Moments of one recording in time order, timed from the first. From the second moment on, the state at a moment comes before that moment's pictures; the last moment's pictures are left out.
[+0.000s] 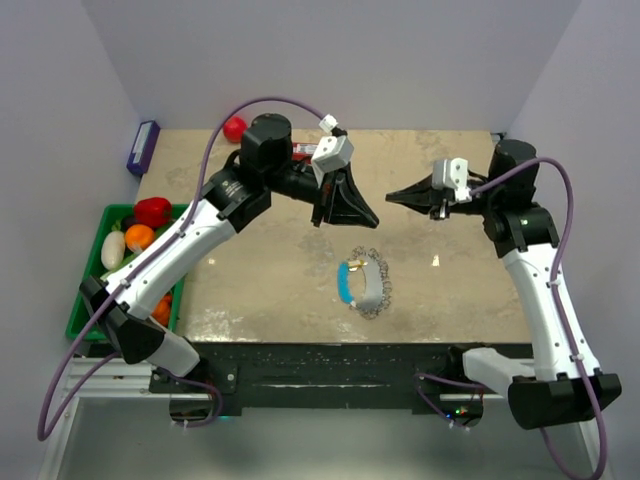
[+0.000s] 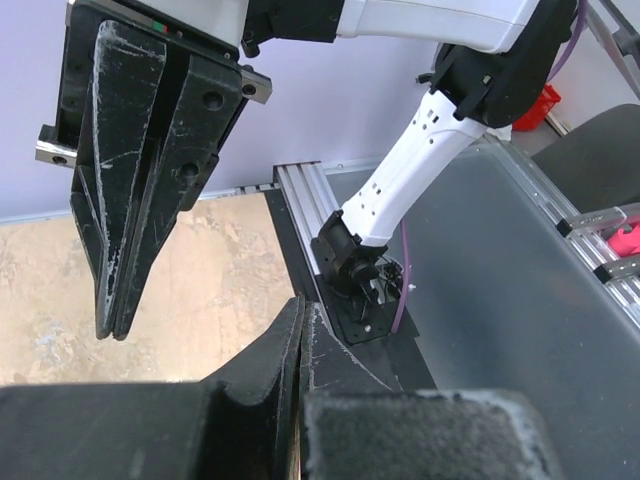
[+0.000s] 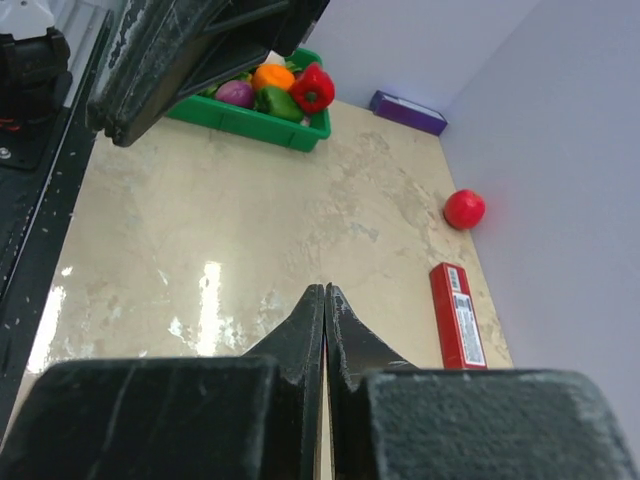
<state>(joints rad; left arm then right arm) -0.74 1.51 1.66 -0.27 1.13 -0.02 0.11 1.11 1.30 -0.50 -1.27 -0.74</state>
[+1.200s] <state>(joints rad) -0.32 1.56 1.18 -0.18 0.79 0.21 0.42 1.75 1.26 -0.62 -0.57 -0.82</state>
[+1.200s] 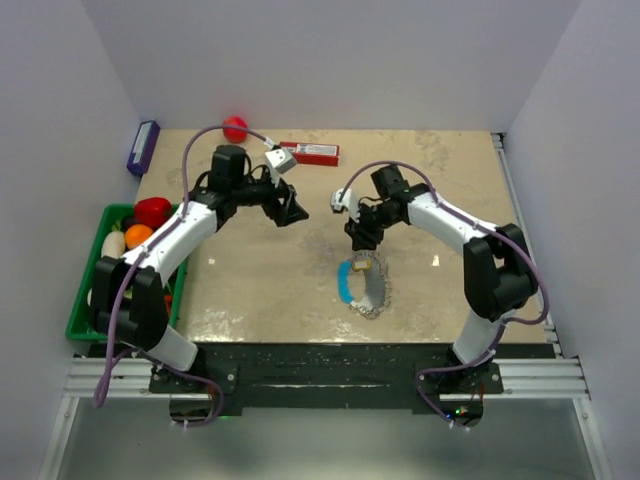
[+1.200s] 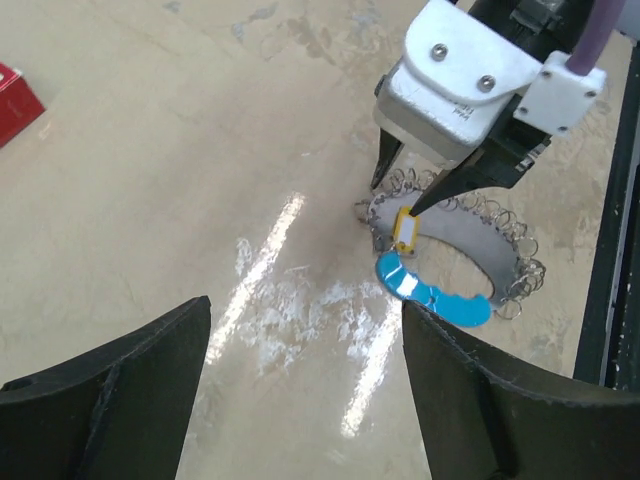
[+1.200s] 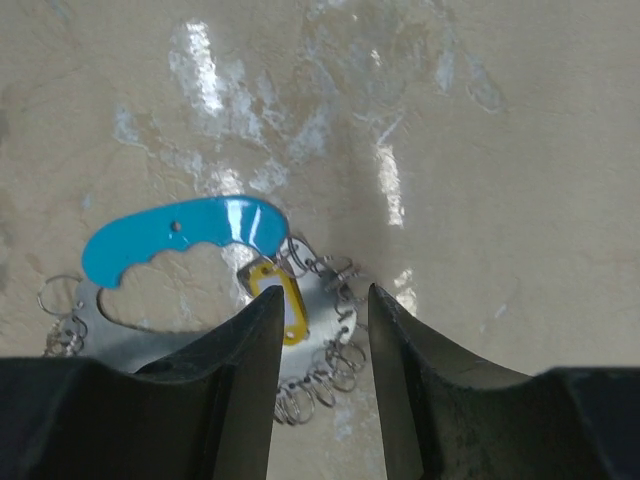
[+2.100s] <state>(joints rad) -0.29 1.39 1.08 -0.13 0.73 0.22 0.52 1.83 1.27 -0.67 -0.37 -0.53</state>
